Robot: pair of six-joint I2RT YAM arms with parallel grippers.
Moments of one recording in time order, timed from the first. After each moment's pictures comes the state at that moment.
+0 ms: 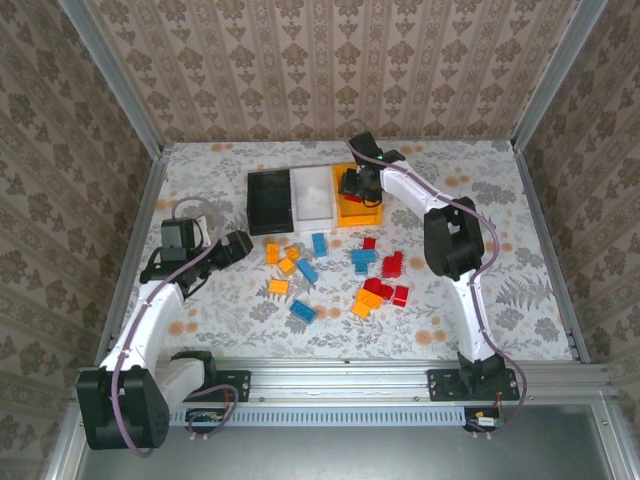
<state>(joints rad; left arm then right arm) -0.04 1.02 0.66 -0.46 0.40 -0.46 0.37 2.30 1.99 -0.75 -0.01 0.60</state>
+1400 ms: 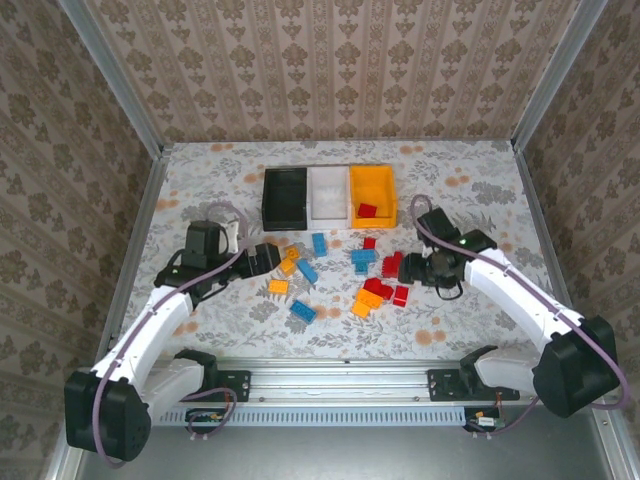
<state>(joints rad) -0.29 0.98 0.64 -0.45 0.46 -0.47 0.40 1.22 0.88 -0.94 -0.02 0.52</state>
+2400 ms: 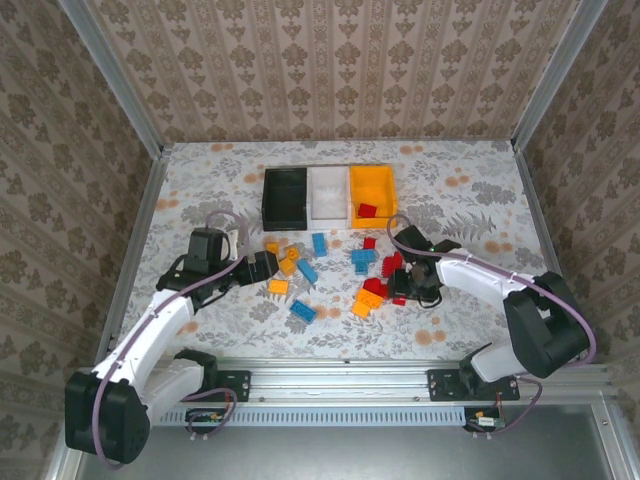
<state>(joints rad) -0.30 0.97 0.60 -0.49 0.38 -0.47 0.46 1.44 0.77 -0.71 -0.03 0.61</state>
